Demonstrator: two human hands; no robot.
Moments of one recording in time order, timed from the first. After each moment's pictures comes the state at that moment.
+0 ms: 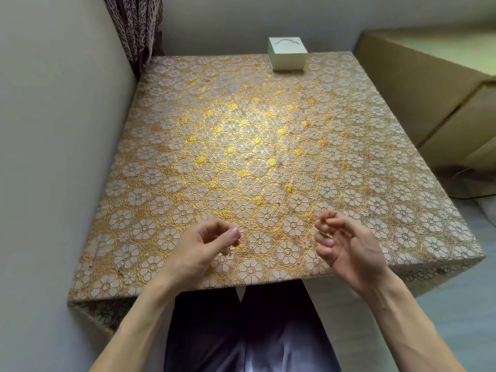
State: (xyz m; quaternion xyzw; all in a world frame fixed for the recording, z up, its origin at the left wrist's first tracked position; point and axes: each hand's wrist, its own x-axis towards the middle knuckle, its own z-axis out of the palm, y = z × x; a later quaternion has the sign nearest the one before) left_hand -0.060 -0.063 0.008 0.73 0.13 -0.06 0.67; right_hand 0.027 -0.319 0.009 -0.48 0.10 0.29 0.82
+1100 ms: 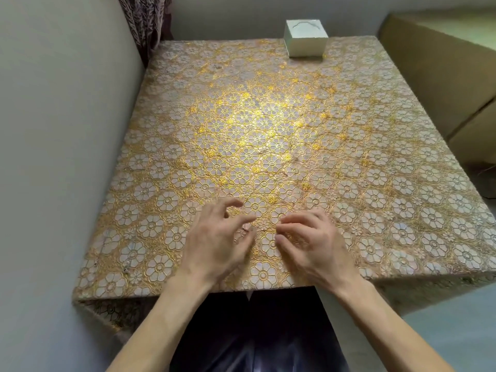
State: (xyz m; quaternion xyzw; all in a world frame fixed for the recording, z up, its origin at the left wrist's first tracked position) left_hand -0.034 -0.062 -0.024 0.97 0.05 0.10 0.21; right_hand 0.036 -0.269 -0.046 -0.90 -0.31 -0.02 0.31
